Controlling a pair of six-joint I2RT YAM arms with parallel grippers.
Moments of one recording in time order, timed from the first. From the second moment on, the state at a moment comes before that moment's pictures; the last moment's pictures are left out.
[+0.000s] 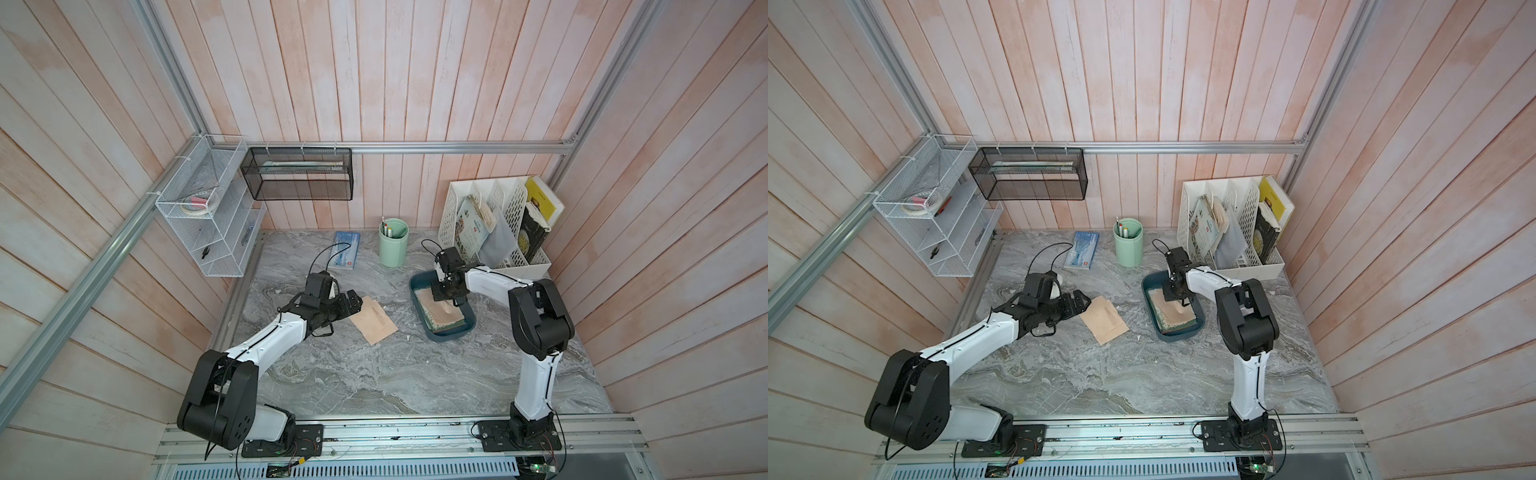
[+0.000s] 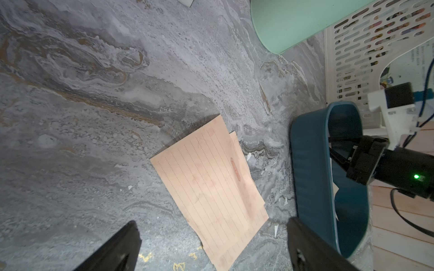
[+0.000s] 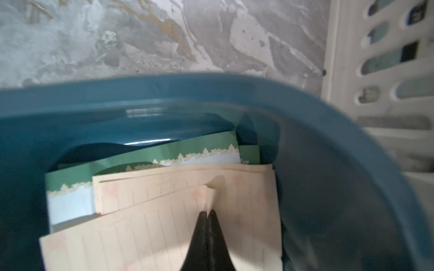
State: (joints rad) left arm -0.32 1.41 0.80 -0.23 0.24 -0.63; right arm 0.39 1.99 1.34 -0.52 0.04 0.18
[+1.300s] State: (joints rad) left arm -0.48 1.59 0.80 0.49 0.62 -0.94; right arm 0.71 1.63 1.45 -0.65 0.25 0.24
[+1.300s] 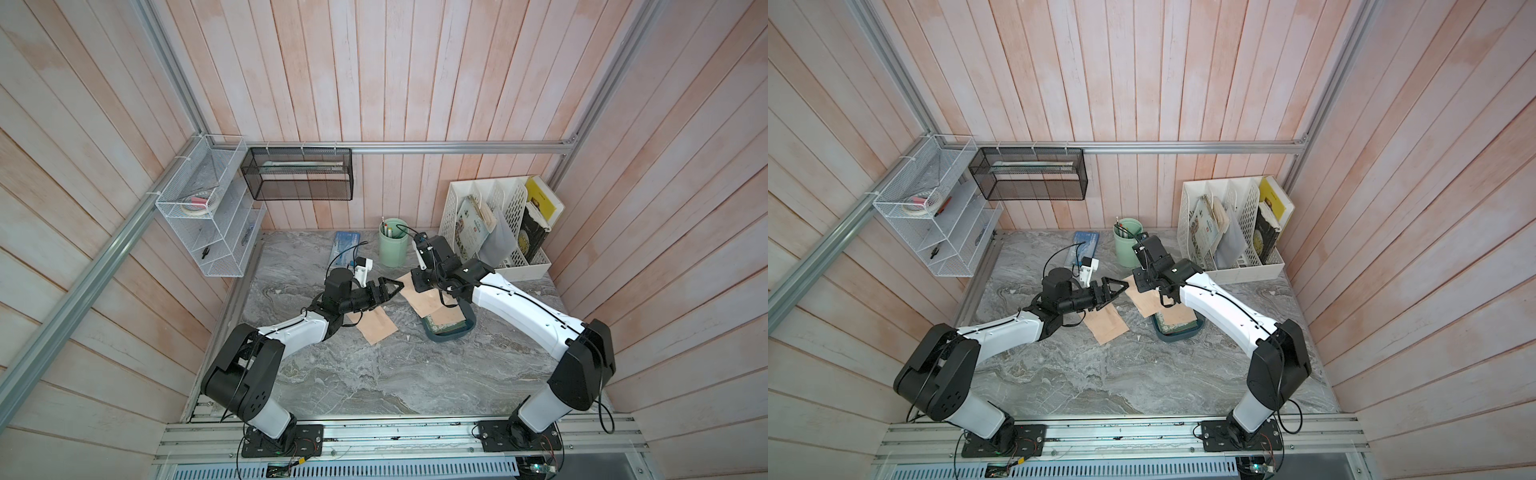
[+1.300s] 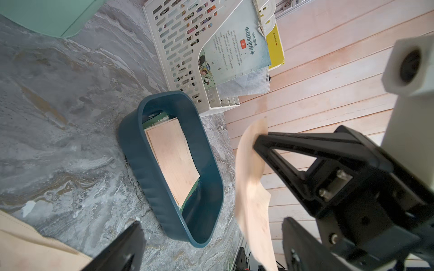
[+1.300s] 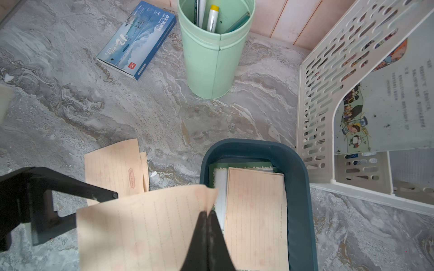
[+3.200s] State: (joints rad) left arm -0.48 1.41 0.80 0.51 0.91 -0.79; right arm 0.38 1.37 0.88 0.30 -1.12 0.52
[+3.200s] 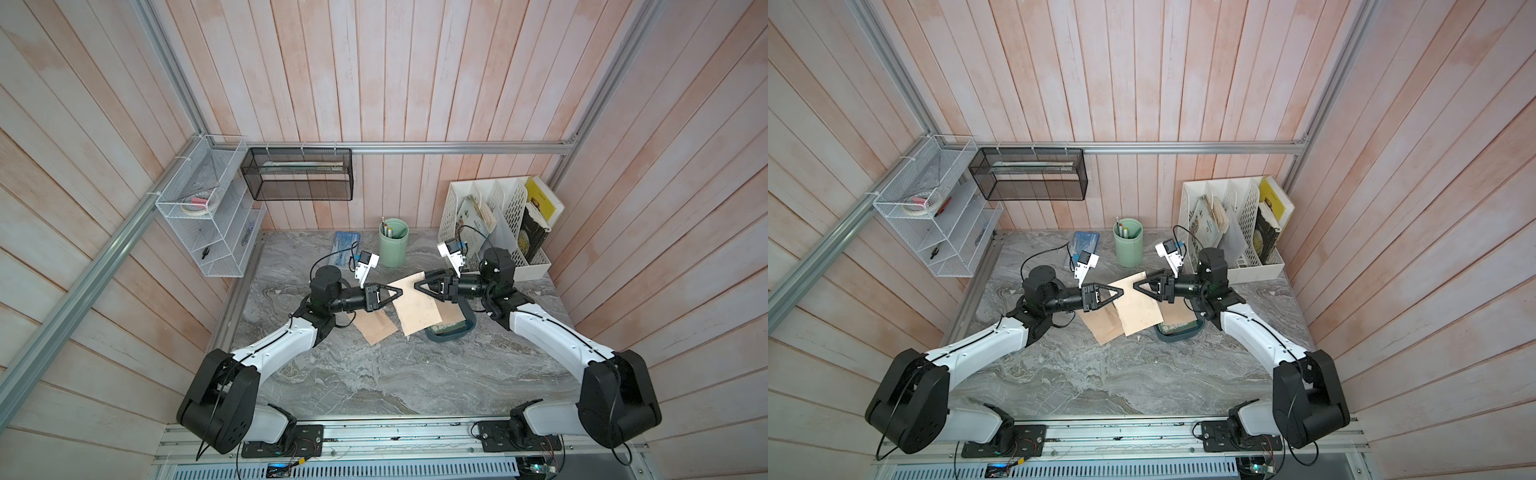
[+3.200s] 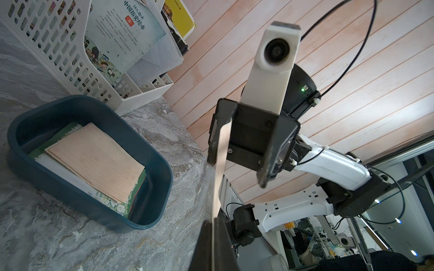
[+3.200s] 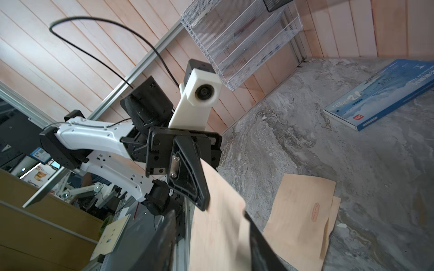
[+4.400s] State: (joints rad) left arm -0.28 1.26 0.71 -0.06 0.46 -0.61; right arm 0.37 1.47 1.04 -0.32 -0.21 0.21
